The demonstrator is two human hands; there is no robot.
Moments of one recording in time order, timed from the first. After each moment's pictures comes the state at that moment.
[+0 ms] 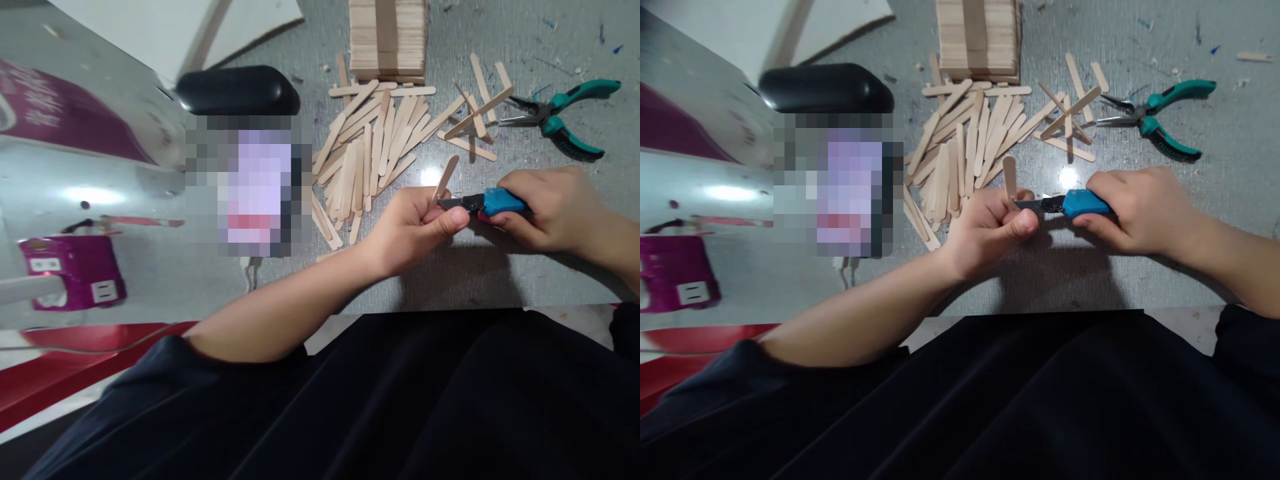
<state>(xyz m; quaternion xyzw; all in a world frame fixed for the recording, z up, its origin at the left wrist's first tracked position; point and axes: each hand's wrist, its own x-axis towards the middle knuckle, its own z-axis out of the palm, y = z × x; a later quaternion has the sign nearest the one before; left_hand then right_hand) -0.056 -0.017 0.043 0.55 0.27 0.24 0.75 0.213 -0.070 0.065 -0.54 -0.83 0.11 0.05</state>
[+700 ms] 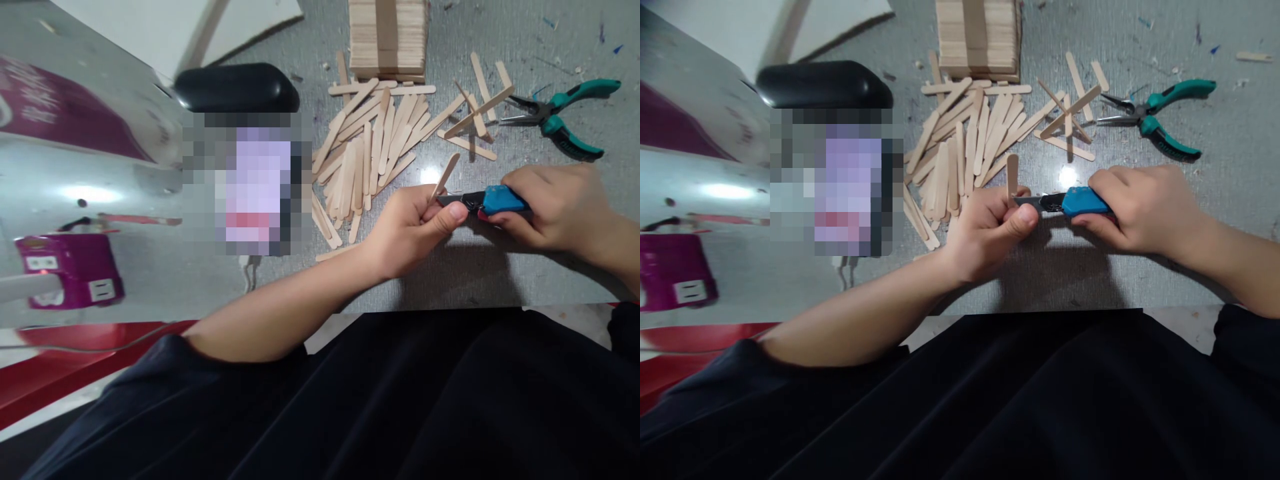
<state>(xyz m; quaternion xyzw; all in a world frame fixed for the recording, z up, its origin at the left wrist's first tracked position) -0.057 -0.019 0.048 0.58 0.31 0.25 0.72 0.210 -0.073 0.075 -0.55 -0.83 0.07 -0.01</state>
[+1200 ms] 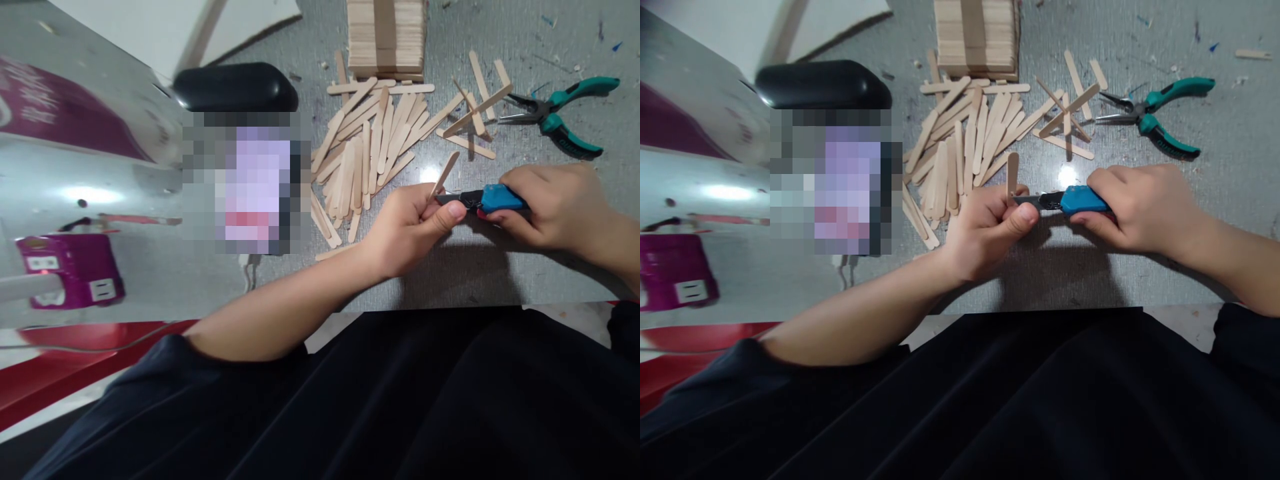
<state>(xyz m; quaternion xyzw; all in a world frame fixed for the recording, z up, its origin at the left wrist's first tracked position) -0.058 -0.020 0.041 0.59 0.31 0.26 0.70 0.207 -0.072 0.079 -0.56 -0.82 0.09 -0.03</state>
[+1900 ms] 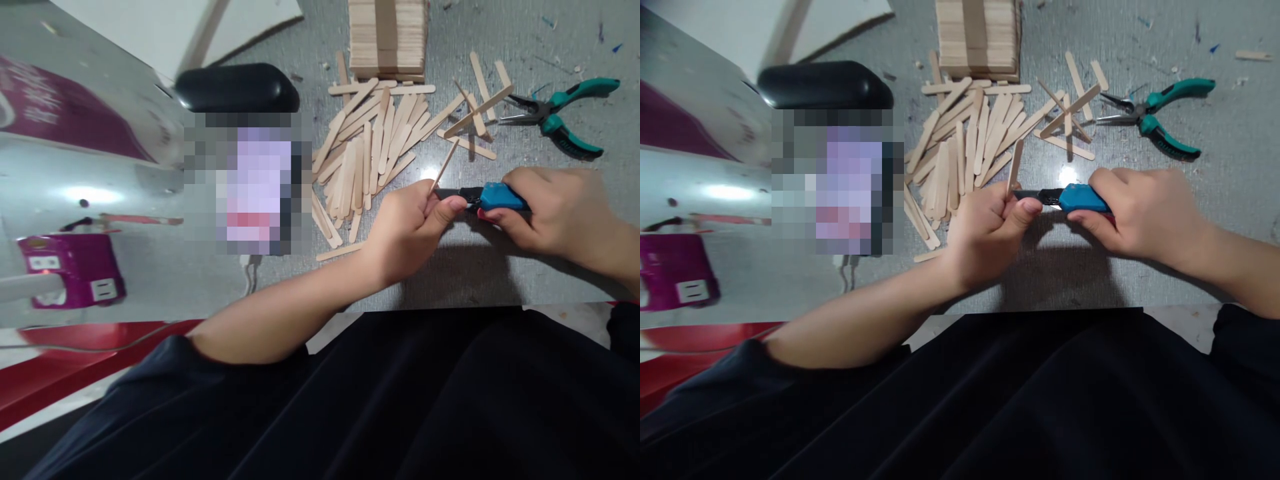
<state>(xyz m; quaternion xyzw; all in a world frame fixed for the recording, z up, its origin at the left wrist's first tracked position) -0.058 -0.026 0.039 0.66 0.40 0.32 0.55 0.199 -0.079 0.083 -0.58 -0.81 0.06 -0.01</state>
